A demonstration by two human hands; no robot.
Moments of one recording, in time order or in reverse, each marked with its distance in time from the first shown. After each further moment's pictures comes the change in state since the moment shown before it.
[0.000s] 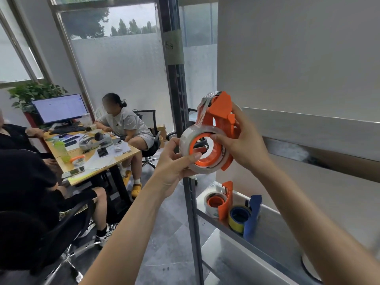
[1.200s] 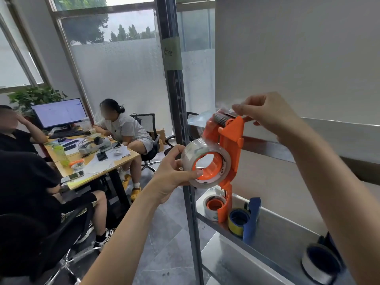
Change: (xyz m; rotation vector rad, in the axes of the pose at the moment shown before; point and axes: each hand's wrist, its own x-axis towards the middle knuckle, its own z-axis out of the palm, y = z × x) left_hand -0.007 -0.002 -0.007 0.170 -0.123 -0.013; right_hand 0.038 -0.027 -0.064 -0.090 -0.045 0.109
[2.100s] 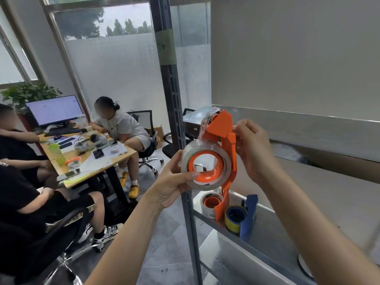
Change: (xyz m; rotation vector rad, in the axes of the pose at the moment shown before) left_hand 0.006 -0.022 0.011 -0.345 -0.084 -0.079; right_hand -0.038 0.037 0.054 0.684 0.107 0.180
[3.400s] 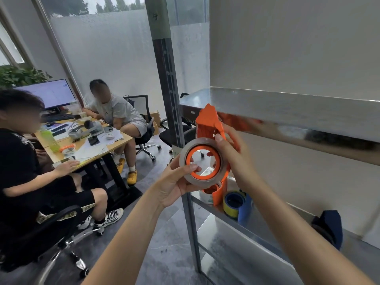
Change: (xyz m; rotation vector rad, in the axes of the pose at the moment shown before) left_hand 0.003 -0.038 -0.012 -0.131 0.023 -0.163; right_hand -0.011 0.077 -0.004 -0.168 -0.167 -0.116
